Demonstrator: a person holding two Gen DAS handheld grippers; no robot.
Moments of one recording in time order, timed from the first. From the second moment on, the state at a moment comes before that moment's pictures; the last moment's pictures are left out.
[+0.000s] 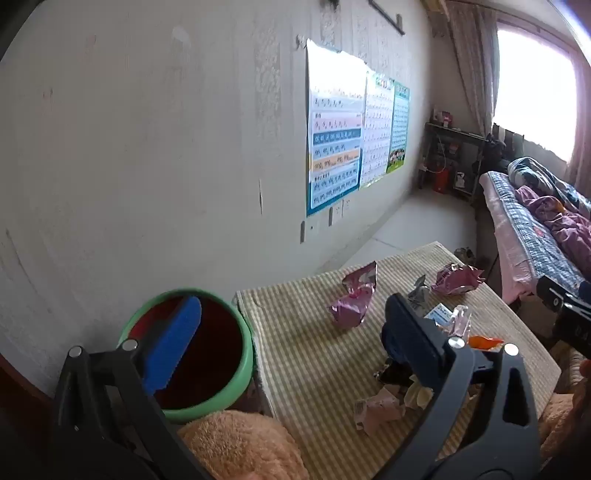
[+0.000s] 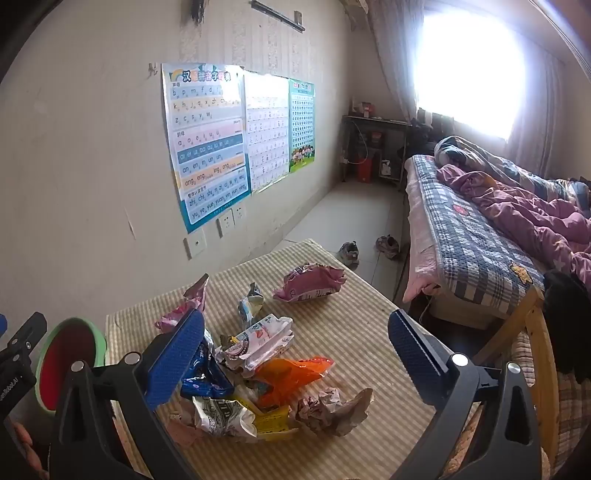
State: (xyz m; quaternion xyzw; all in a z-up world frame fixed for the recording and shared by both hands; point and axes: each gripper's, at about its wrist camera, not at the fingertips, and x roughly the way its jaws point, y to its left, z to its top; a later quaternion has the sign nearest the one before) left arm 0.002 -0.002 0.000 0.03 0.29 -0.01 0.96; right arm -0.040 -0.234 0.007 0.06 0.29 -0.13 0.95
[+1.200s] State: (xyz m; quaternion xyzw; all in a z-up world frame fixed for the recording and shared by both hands) left arm -0.002 0.016 0.006 0.01 0.28 0.01 0.96; right arm -0.034 -0.223 0.009 0.05 0.30 -0.11 0.95
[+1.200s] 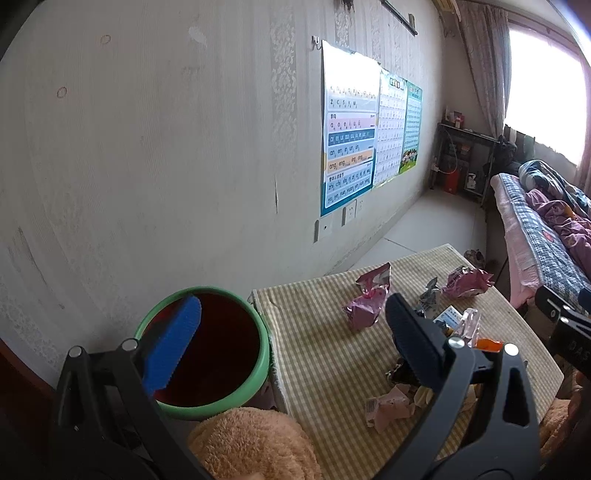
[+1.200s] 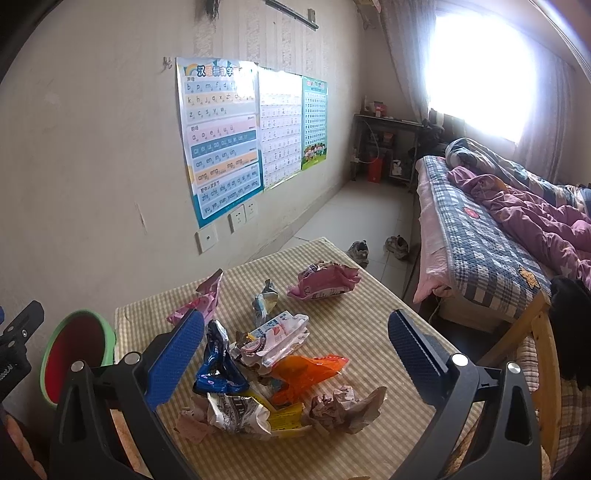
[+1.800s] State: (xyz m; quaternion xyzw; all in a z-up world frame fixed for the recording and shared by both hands) left arm -0.002 0.017 0.005 0.02 0.28 0.00 0.96; right arm -0.033 -0.221 0.008 0.05 0.30 -0.11 0.94
